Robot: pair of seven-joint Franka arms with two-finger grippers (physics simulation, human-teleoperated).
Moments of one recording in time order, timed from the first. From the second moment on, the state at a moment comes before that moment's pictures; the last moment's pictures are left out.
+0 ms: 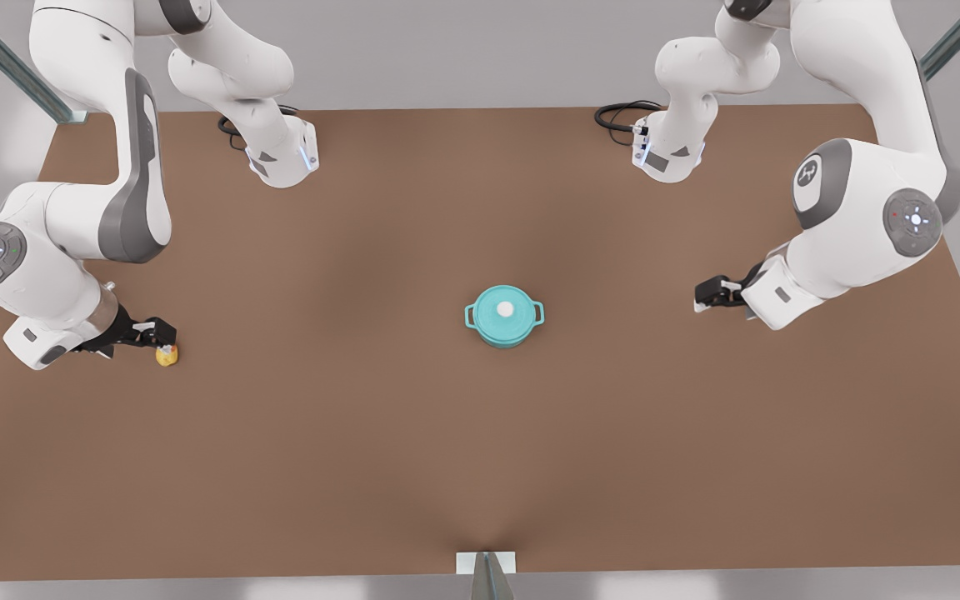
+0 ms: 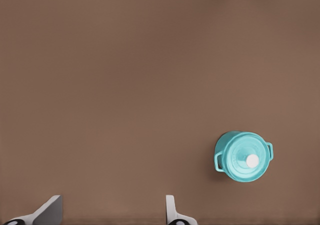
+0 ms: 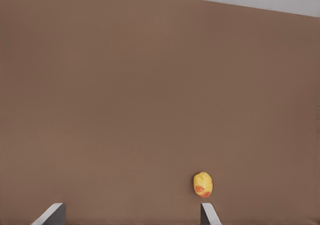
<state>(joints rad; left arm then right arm) -0.07 0.21 -0.09 -1.46 -0.16 1.61 -0.04 0.00 0.21 -0.03 -1.60 -0.09 1.85 -0.10</state>
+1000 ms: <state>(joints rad) -0.70 0.61 -0.10 -1.64 0.13 2.26 -0.79 -0.20 0.44 -0.04 -1.98 -0.10 2.36 -0.08</state>
